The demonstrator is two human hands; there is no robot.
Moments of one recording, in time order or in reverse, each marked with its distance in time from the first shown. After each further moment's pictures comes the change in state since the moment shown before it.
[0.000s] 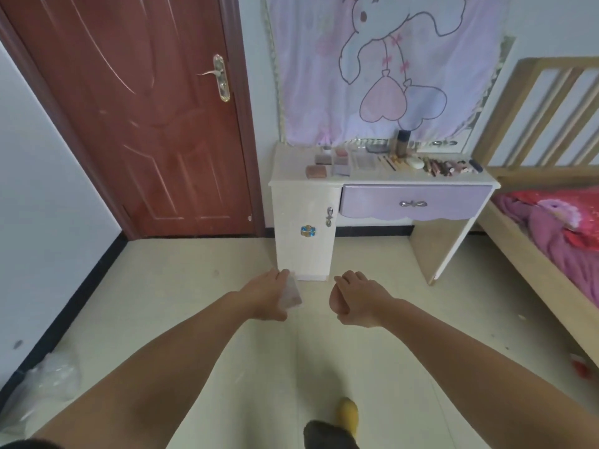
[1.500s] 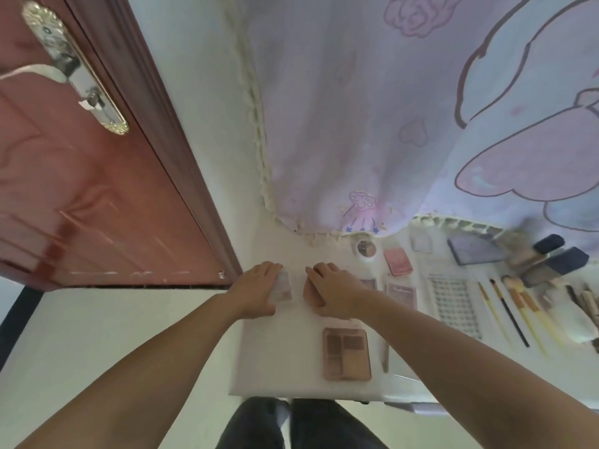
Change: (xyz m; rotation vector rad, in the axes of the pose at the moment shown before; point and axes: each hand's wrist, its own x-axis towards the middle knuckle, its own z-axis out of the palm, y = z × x) left_hand 0.703 -0.300 -0.164 -0.070 -0.132 -0.005; right_hand 0.746 0.261 -0.120 0.024 -0.217 -0.176
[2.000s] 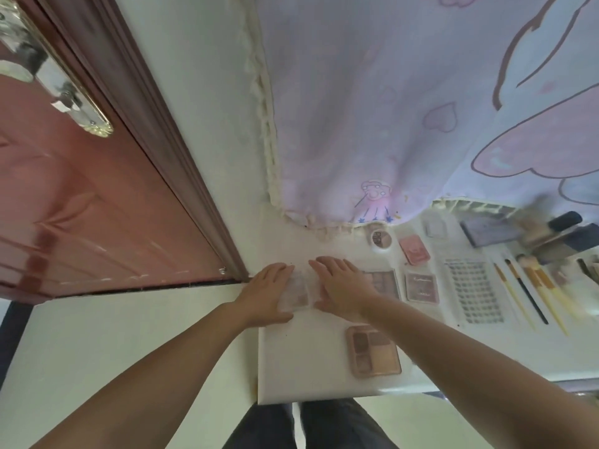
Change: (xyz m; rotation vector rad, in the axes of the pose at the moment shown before) left_hand 0.005 -0.033 0.013 -0.092 -0.048 0.130; right_hand 0.015 -0.025 0.007 0.129 0.107 0.081
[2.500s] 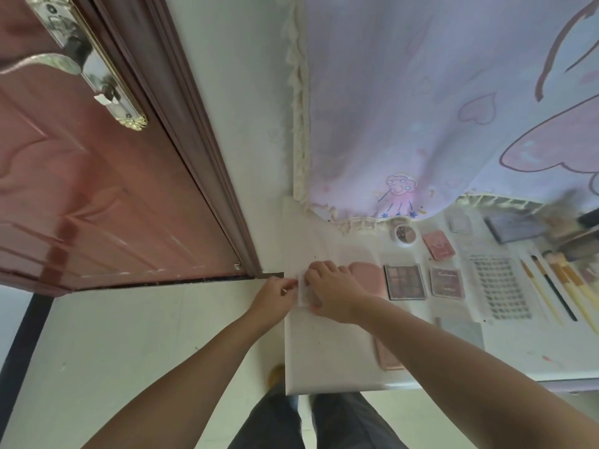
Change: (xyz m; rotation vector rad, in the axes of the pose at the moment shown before) left_hand -0.033 -0.005 0.004 -0.793 0.183 -0.317; right_hand 0.024 -0.059 0.002 -0.049 -0.045 -0.049
